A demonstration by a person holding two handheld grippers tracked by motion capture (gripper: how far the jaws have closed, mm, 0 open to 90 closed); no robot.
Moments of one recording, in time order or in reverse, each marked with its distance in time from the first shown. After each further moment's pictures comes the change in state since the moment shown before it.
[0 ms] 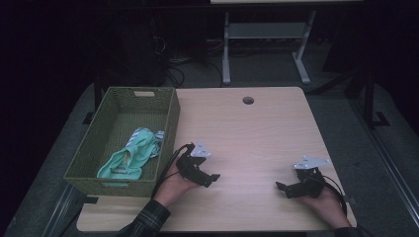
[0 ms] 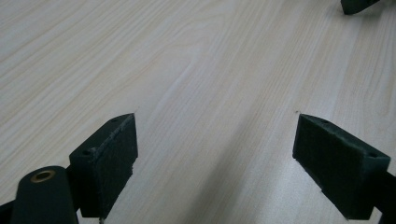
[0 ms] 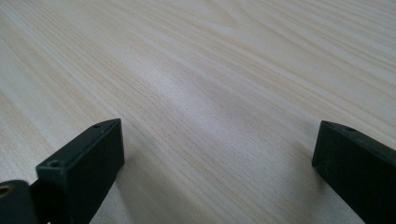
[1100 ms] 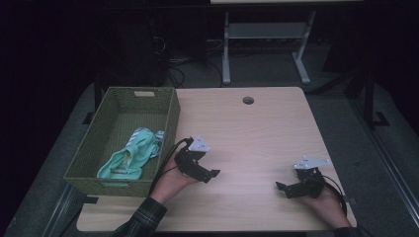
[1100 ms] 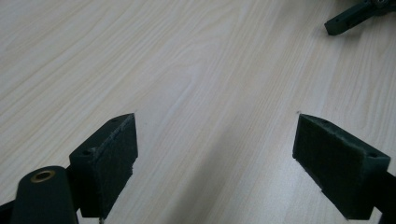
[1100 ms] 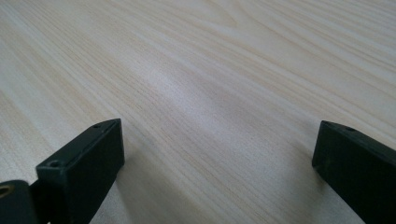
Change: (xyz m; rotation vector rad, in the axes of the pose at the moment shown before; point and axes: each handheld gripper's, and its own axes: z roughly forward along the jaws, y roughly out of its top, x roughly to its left) left arm 0.003 0.017 -0.017 -0.016 -0.010 0.011; right arm 0.000 0.000 0.000 0.001 0.000 0.000
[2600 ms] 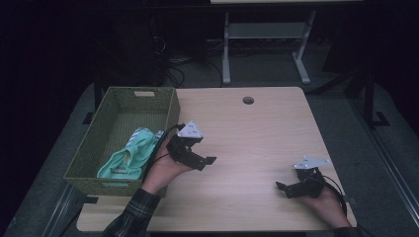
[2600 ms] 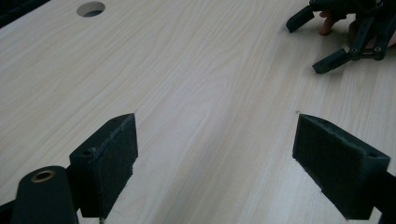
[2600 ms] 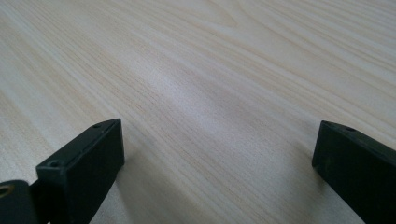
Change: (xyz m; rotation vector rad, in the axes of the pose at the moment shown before) left arm 0.016 0.025 -0.036 -0.085 0.004 0.004; right arm 0.000 0.000 0.000 -0.002 0.000 0.001
